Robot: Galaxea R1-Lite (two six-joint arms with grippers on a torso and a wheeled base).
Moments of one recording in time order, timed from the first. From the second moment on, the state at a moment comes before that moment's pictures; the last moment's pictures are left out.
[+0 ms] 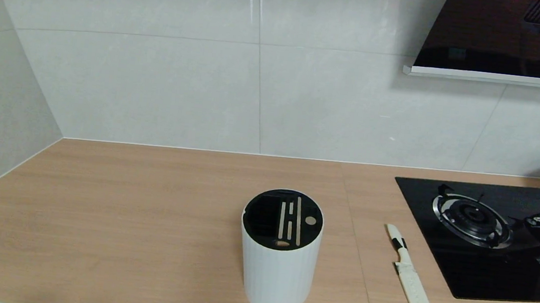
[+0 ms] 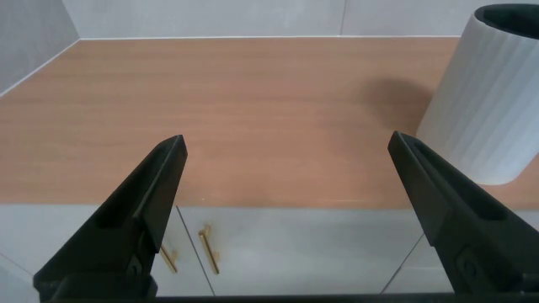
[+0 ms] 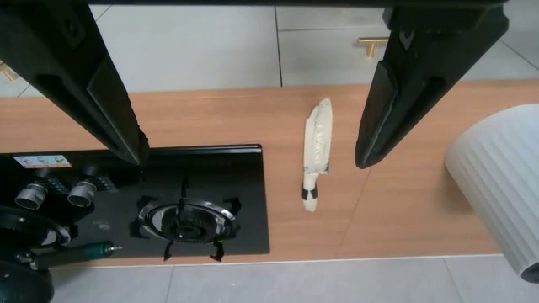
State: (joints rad) left arm 0.01 0.00 0.00 0.00 0.02 0.00; right arm 0.00 0.00 0.00 0.00 -0.03 0.00
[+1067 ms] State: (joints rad) left arm 0.01 0.00 0.00 0.00 0.02 0.00; right arm 0.02 0.22 -0.22 0.00 0.12 0.05
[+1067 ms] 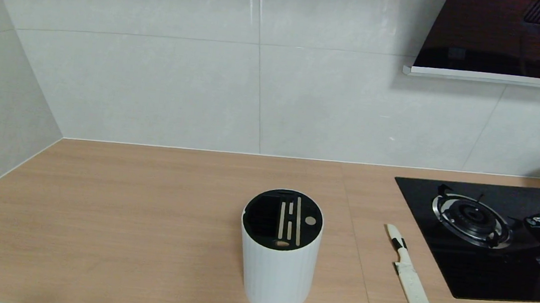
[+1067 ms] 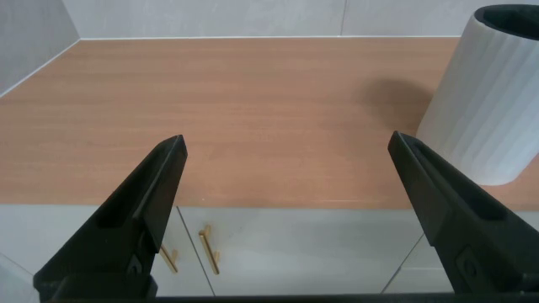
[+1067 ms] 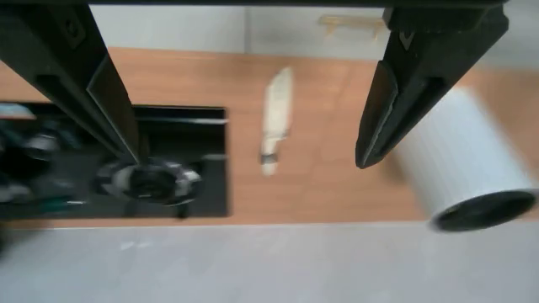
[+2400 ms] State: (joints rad) left arm 0.01 0.00 0.00 0.00 0.02 0.00; right arm 0.19 1.88 -0.58 -0.66 0.03 0.02
